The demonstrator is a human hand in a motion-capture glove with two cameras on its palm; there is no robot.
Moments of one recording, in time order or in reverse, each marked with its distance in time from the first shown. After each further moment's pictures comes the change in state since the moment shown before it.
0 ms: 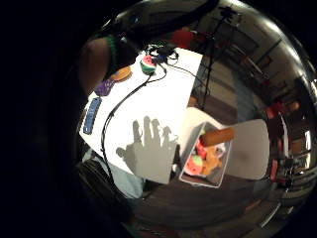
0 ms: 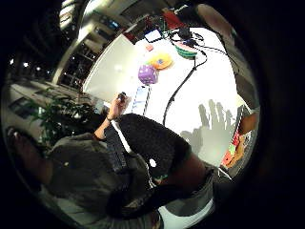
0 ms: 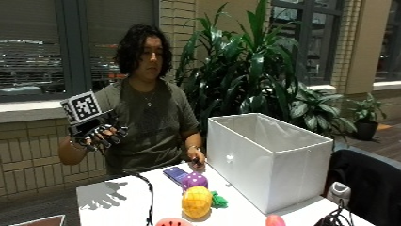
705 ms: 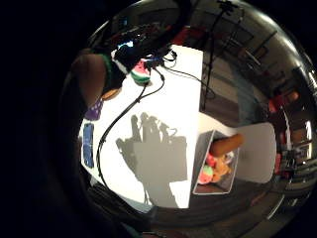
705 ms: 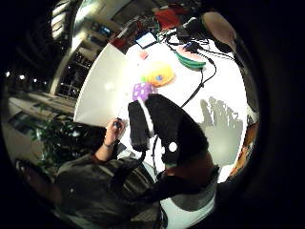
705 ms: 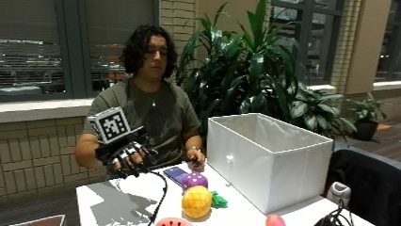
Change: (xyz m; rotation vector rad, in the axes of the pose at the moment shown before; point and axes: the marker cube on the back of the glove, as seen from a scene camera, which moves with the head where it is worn) arm -0.010 -0.125 0.069 0.029 0.005 0.129
